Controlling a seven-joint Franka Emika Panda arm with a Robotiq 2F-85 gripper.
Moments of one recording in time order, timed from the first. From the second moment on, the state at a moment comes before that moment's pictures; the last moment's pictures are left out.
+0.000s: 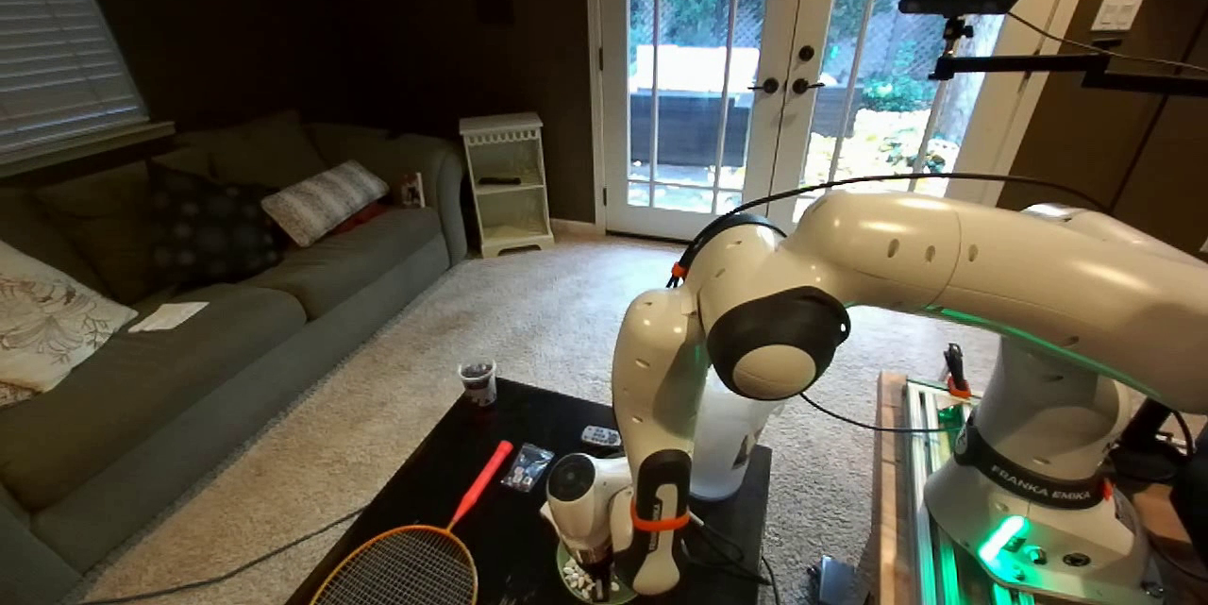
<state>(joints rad) 0.39 1.35 -0.12 -1.69 -0.22 2.96 0.08</state>
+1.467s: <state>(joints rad) 0.42 1.28 -0.09 -1.74 -0.22 2.96 0.06</state>
